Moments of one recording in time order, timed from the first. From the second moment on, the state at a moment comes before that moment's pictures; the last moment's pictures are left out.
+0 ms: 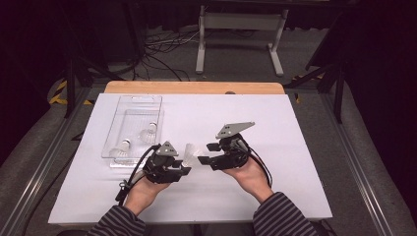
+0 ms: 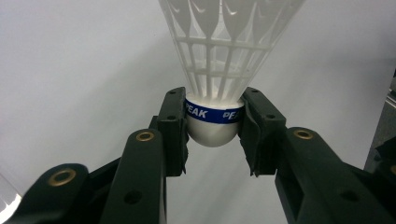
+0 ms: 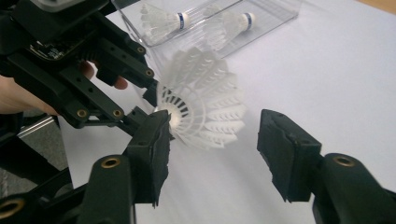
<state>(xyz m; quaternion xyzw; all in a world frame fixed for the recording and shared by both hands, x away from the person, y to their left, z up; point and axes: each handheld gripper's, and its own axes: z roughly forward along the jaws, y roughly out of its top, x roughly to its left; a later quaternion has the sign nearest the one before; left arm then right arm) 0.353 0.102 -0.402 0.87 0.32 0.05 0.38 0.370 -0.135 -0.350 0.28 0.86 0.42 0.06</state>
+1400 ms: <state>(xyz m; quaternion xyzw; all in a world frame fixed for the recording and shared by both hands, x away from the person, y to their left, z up) 0.349 0.111 -0.397 0.87 0.32 0.05 0.37 0.355 -0.206 -0.362 0.33 0.82 0.44 0.15</state>
